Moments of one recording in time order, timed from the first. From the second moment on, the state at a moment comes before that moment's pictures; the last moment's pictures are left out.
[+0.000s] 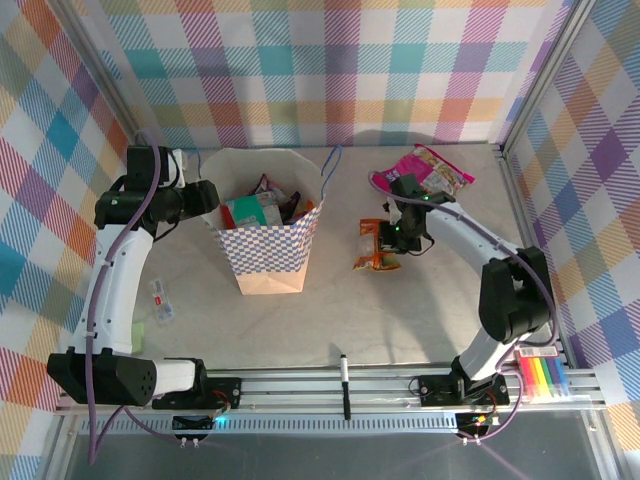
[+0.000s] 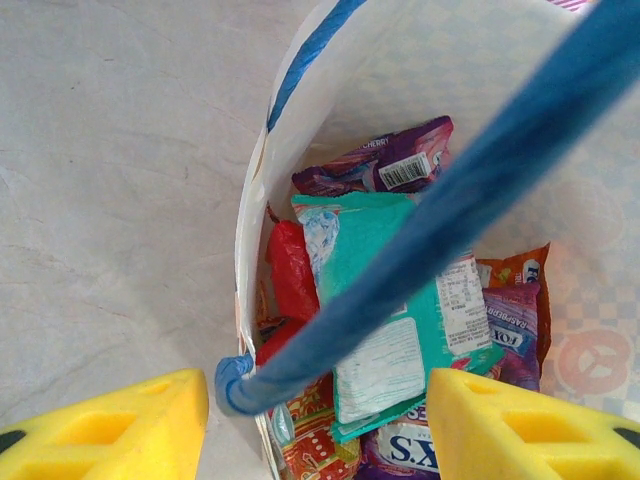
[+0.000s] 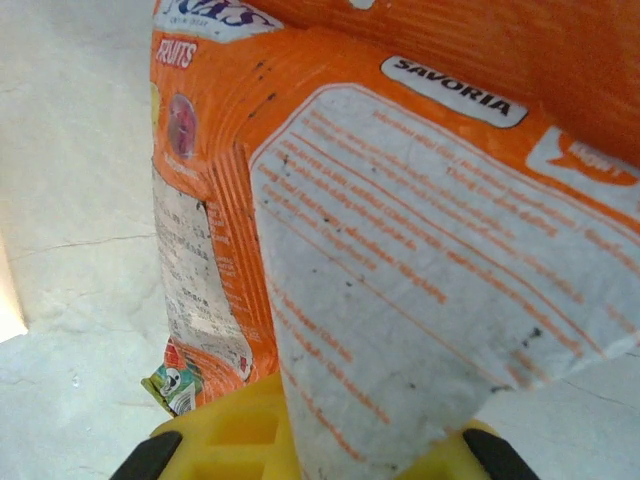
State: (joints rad) left arm -0.02 1.29 1.50 -1.02 0.12 -0.29; right arm 0.38 1.65 1.27 -0.87 -0.21 0.35
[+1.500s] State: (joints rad) left arm 0.04 1.30 1.52 -0.88 0.10 -0.35; right arm 0.49 1.30 1.76 -1.08 -0.14 0.30
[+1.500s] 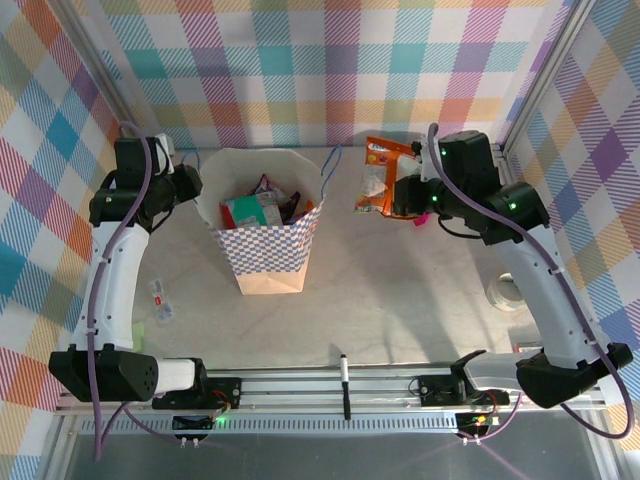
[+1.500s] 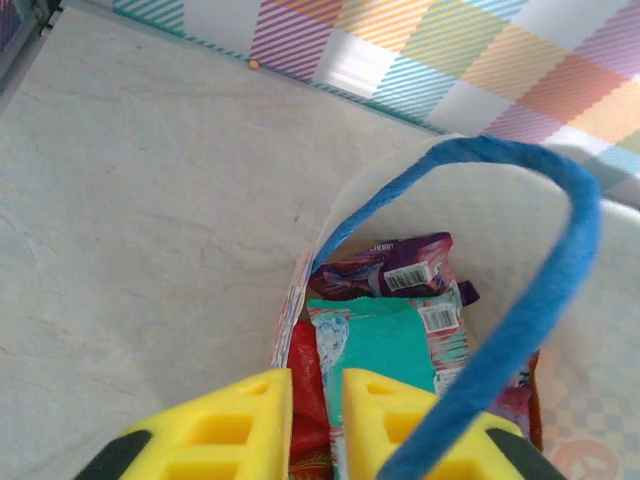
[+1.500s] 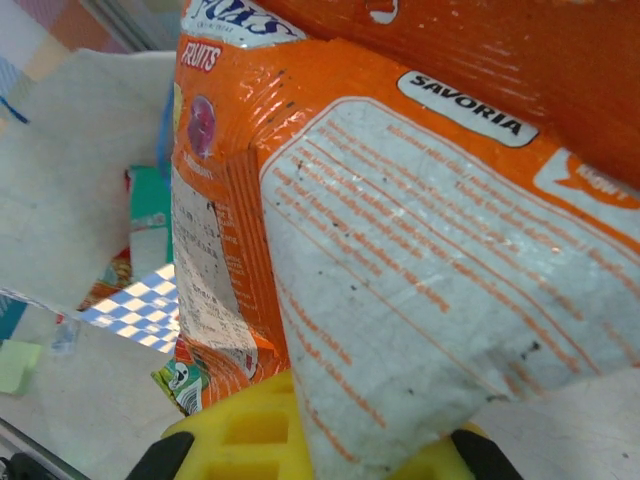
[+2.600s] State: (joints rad) left arm 0.11 1.27 1.43 -0.81 0.21 -0.41; right arm 0.70 1.86 2.25 -0.97 -0.36 0.29
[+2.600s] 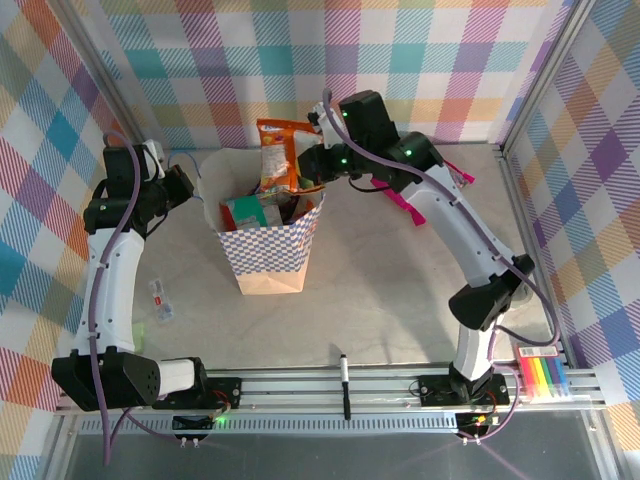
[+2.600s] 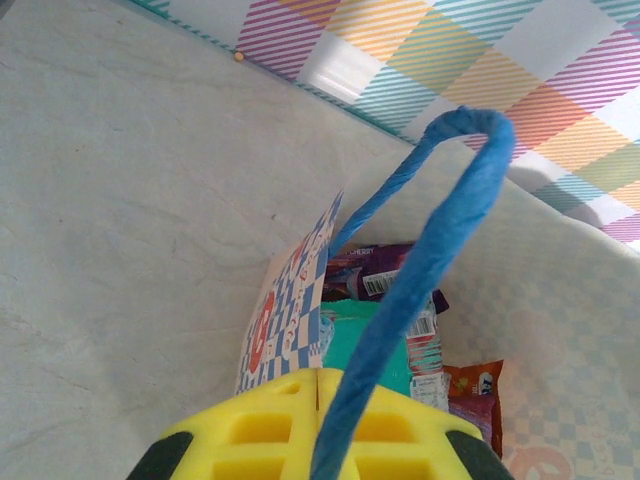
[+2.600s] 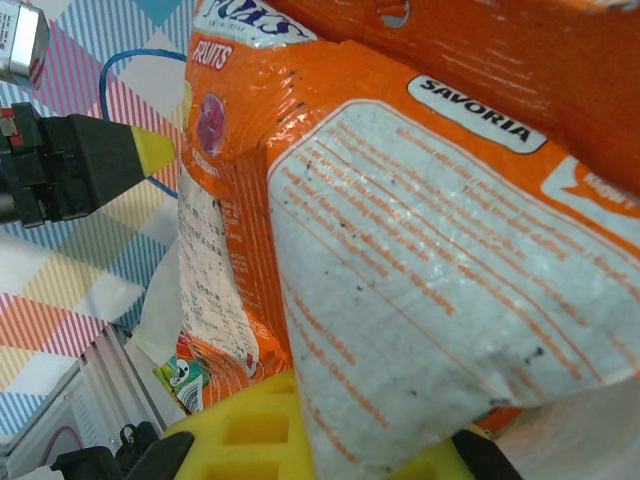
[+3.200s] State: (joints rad) left arm 0.11 1.26 1.42 -0.81 0.21 -0.41; right arm 0.71 2.03 2.29 -0.97 -0.42 0.35
